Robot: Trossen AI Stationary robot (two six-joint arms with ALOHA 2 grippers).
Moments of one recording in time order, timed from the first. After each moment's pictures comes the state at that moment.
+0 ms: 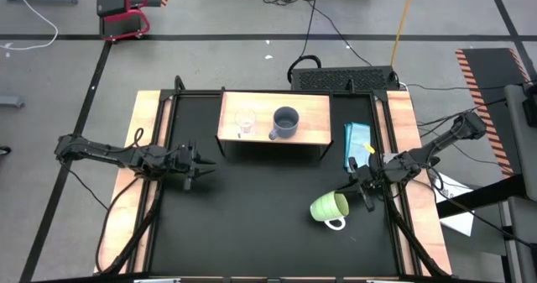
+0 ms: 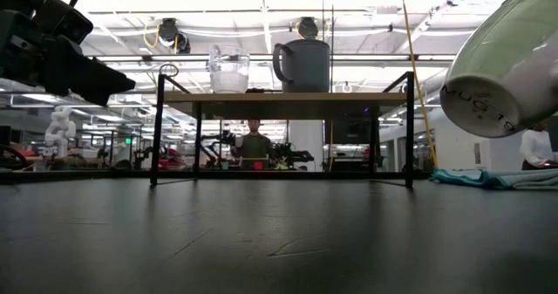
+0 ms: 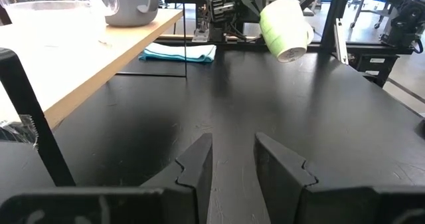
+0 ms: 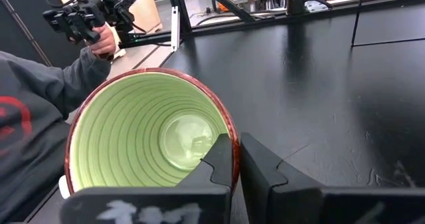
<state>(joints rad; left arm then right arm) -0.15 0.25 0.01 0.07 -0.13 -0.06 0.52 0.42 0.05 0.13 0.23 0.30</state>
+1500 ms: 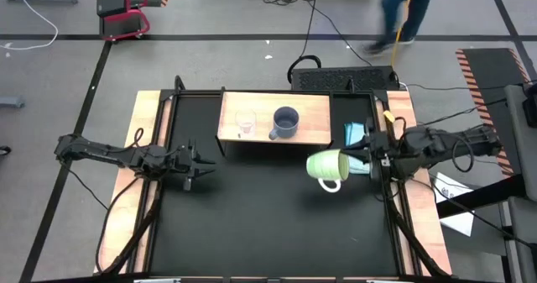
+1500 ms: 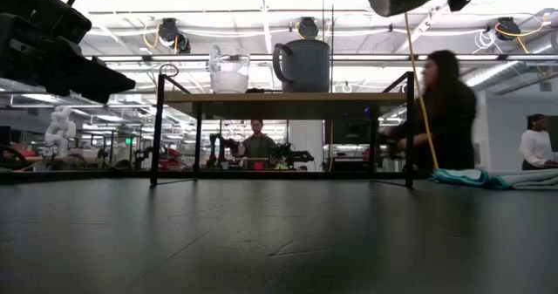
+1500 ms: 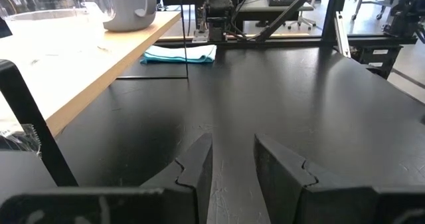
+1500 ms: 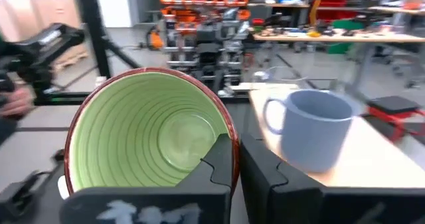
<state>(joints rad) -0.15 0.25 0.01 0.07 -0.13 -0.01 0.20 0.46 0.59 -0.25 0.21 0.05</state>
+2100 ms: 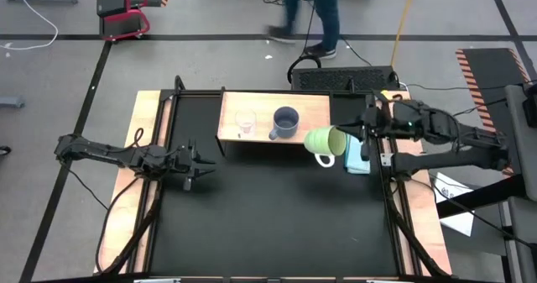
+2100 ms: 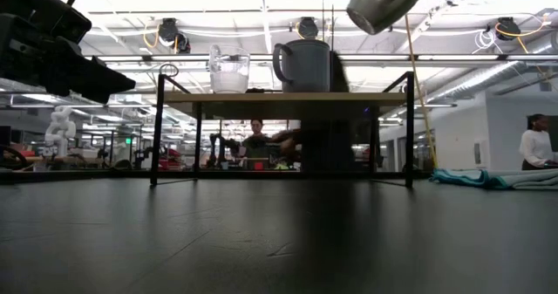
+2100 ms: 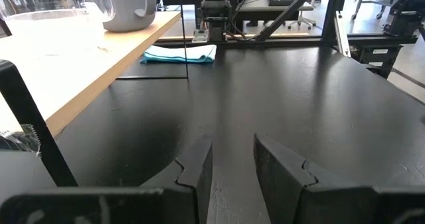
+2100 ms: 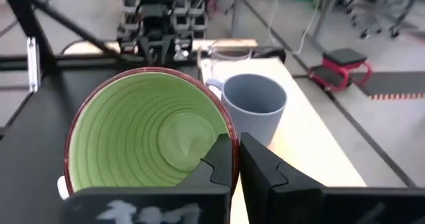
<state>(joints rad) -0.15 0.25 0.01 0.07 -0.13 0.00 -0.12 0.71 0.95 -0.56 0.07 -0.03</state>
